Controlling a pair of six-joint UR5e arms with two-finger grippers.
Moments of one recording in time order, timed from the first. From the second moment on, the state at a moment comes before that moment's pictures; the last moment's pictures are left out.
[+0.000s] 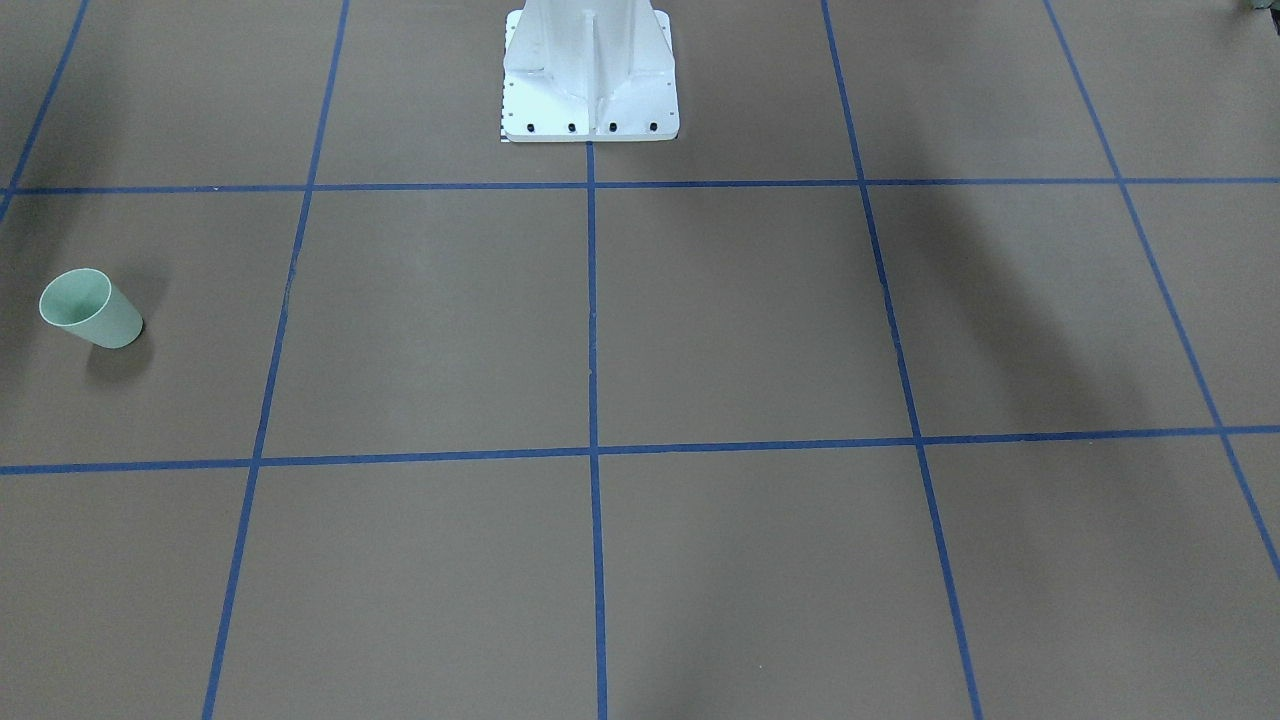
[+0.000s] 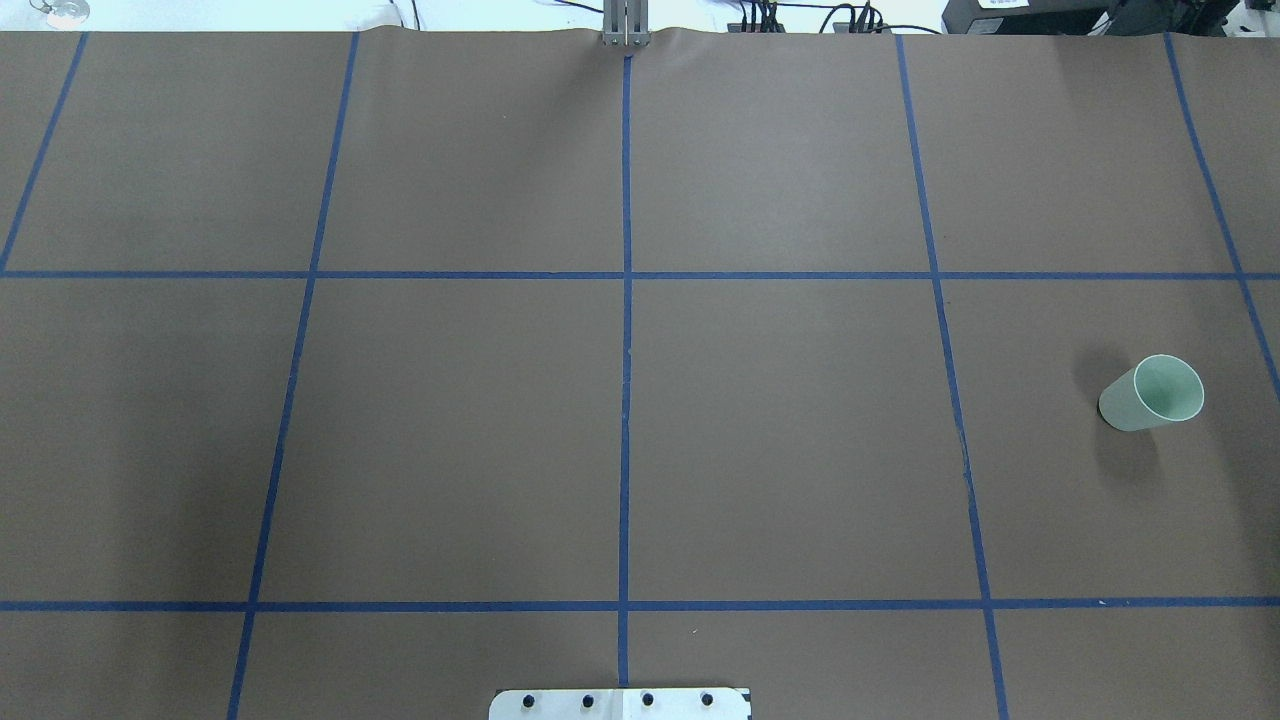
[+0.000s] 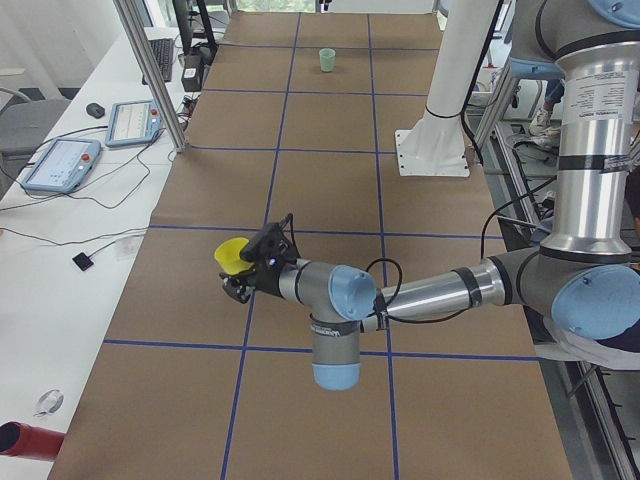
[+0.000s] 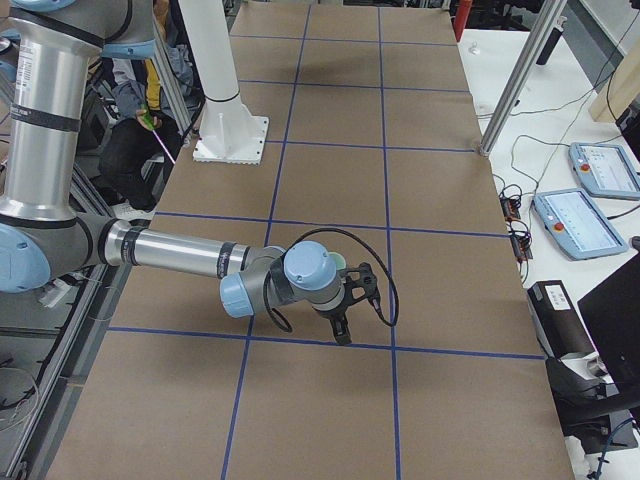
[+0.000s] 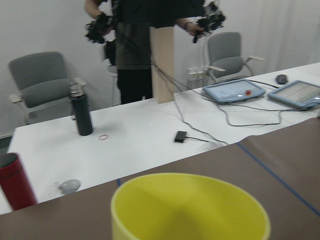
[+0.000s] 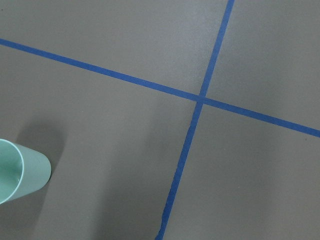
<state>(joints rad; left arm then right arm) -1.61 -1.57 -1.39 -3.37 -2.38 -0.58 1.58 -1.80 1.69 -1.11 2.44 -0.01</state>
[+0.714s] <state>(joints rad) -1.19 -1.83 -1.56 -3.37 -2.52 -0.58 1.57 -1.69 1.72 -1.12 2.56 0.11</state>
